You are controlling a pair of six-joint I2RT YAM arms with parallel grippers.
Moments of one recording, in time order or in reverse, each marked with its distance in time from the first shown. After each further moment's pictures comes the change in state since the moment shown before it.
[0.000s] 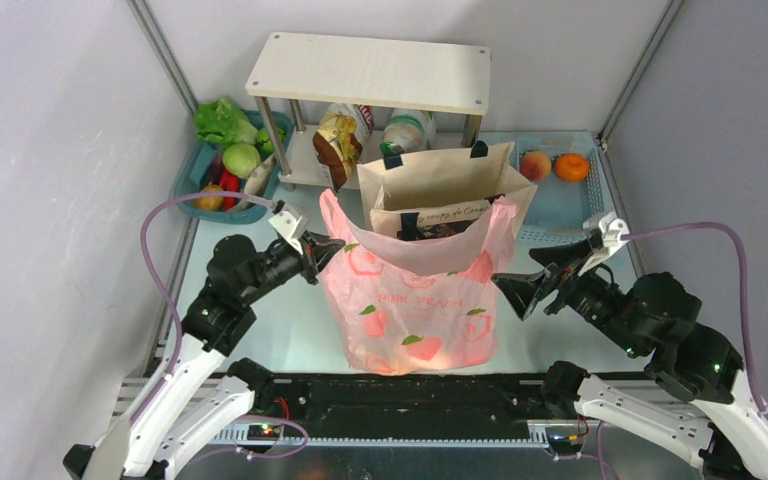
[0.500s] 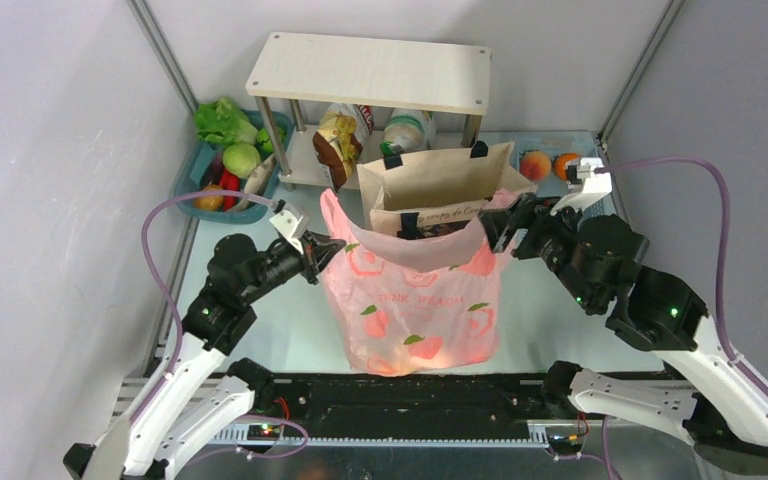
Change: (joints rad) left arm 0.000 0.008 0.004 0.000 0.013 -0.006; right arm 0.005 0.333 0.227 0.019 0.322 0.178
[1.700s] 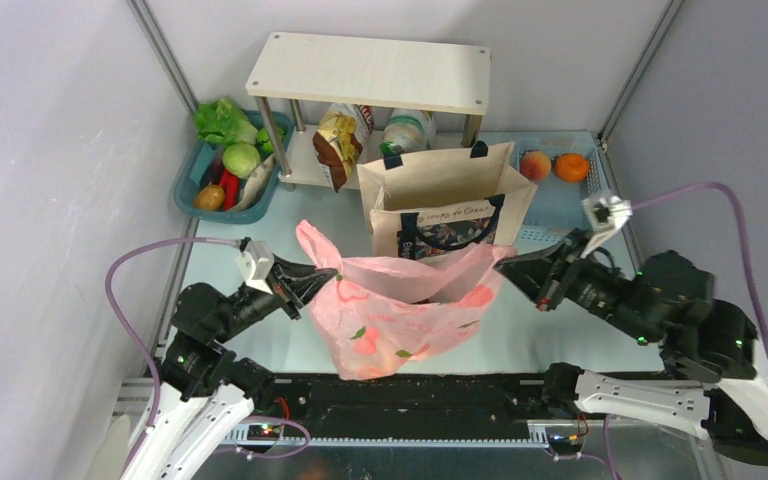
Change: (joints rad) left arm -0.017 -0.325 -0.108 0.010 0.116 -0.152; right arm 0.187 -0.151 -0.016 -0.101 -0.308 0.061
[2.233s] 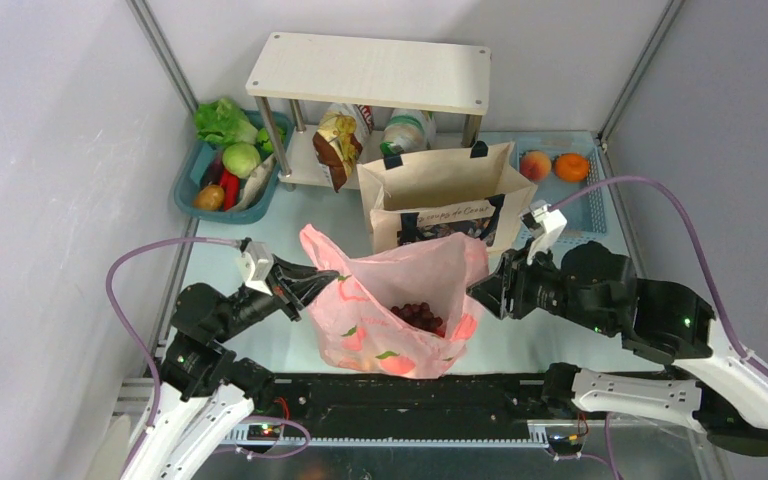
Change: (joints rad) left arm -0.001 0.000 0.000 0.008 0.024 -0.010; right arm 0.000 0.100 -0.001 -0.180 -0.014 0.030
